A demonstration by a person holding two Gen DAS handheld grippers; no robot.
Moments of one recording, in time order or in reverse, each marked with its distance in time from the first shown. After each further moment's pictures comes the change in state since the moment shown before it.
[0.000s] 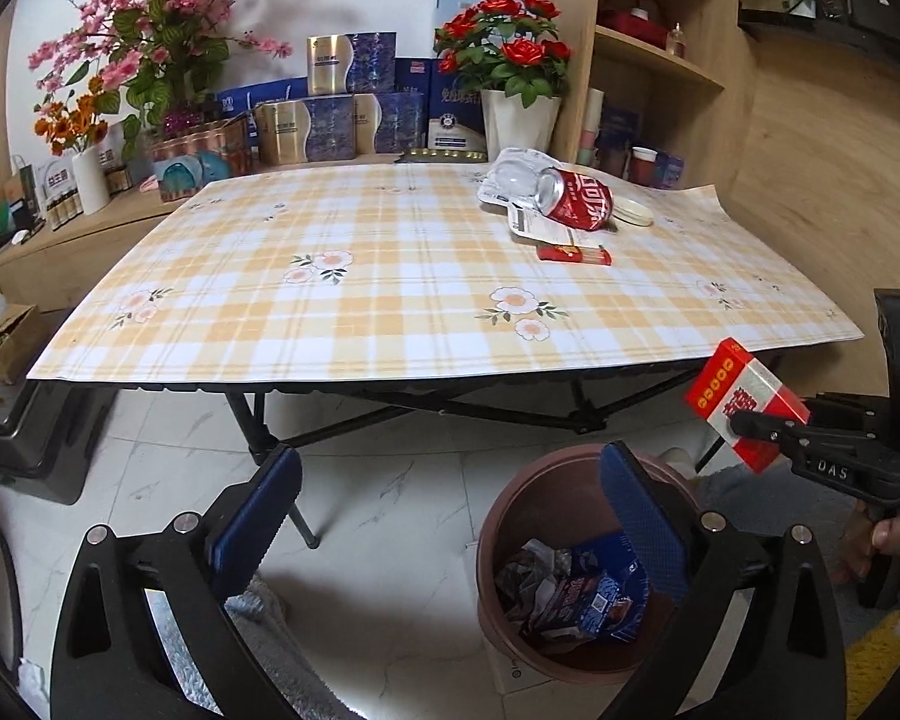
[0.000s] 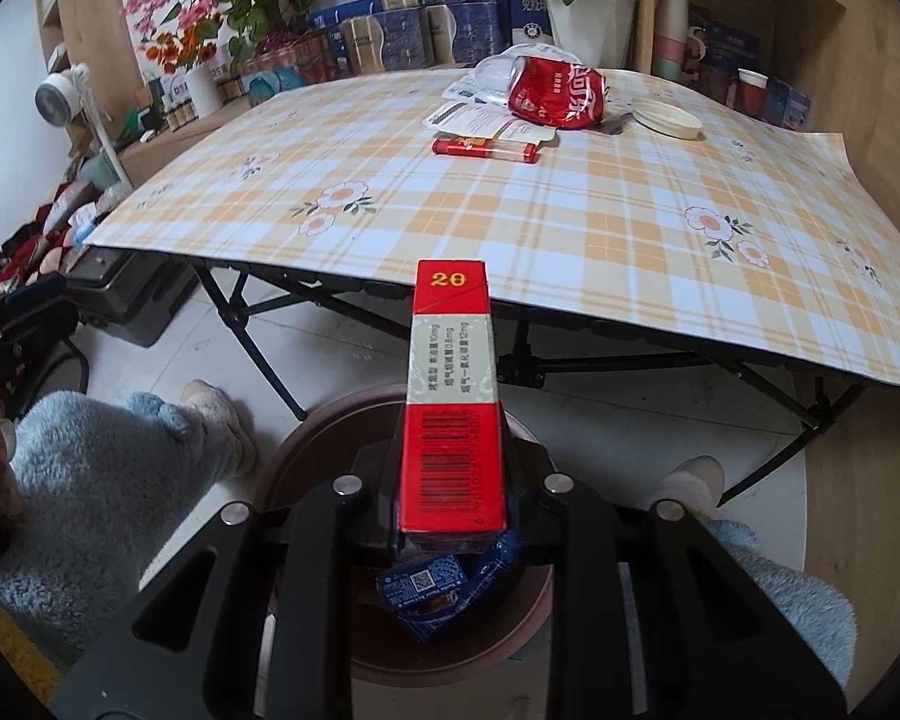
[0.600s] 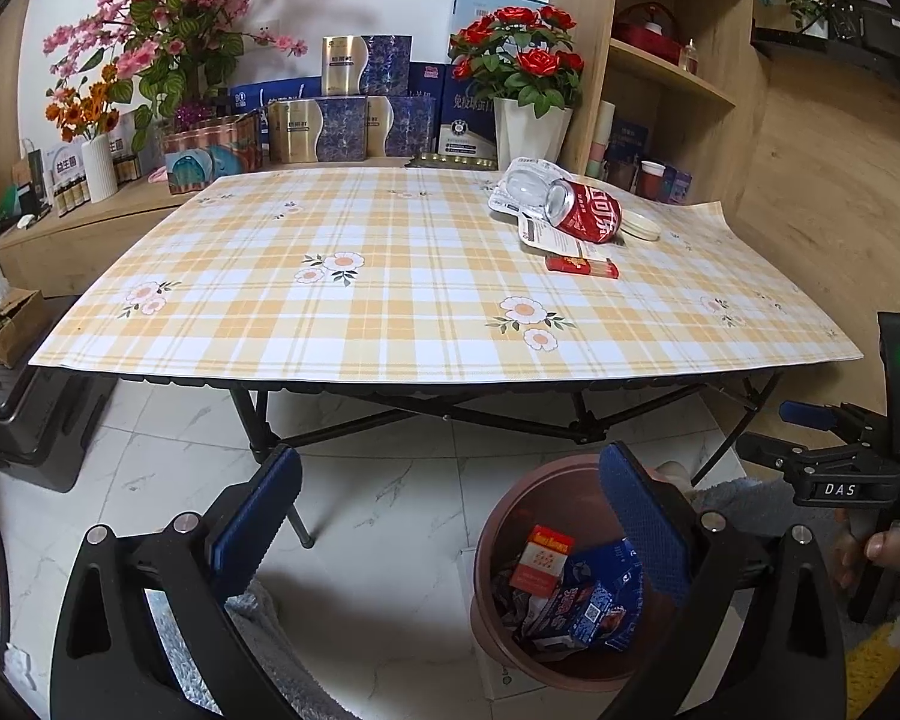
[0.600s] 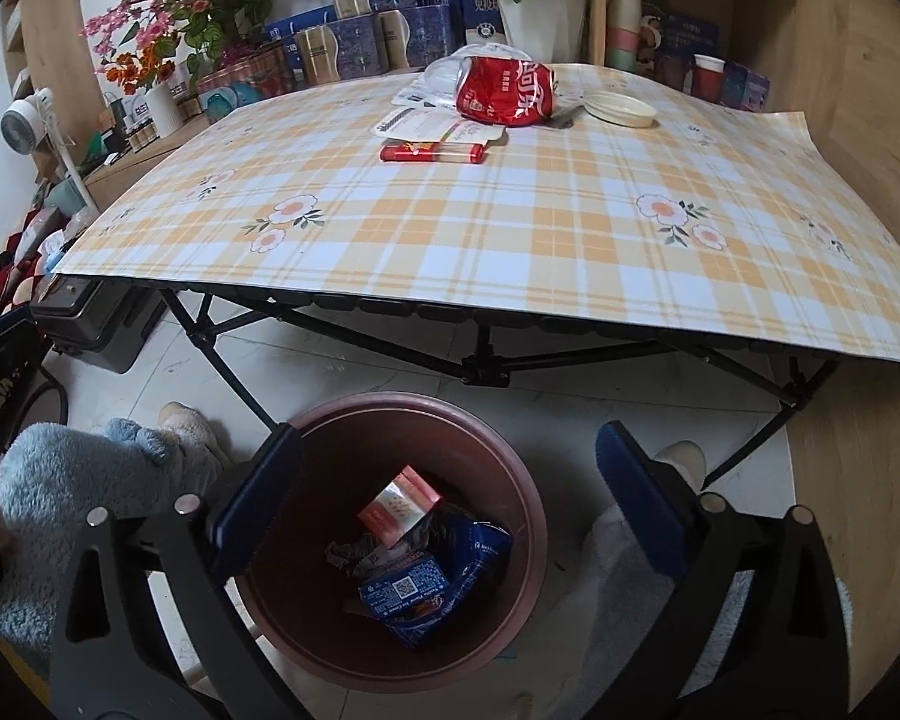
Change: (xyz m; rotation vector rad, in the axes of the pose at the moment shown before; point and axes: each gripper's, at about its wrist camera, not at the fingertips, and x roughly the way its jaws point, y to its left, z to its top) left arm -0.004 0.008 -0.001 -0.038 -0.017 -0.007; right arm -0.002 -0.015 -0.001 0.080 -0.014 -0.067
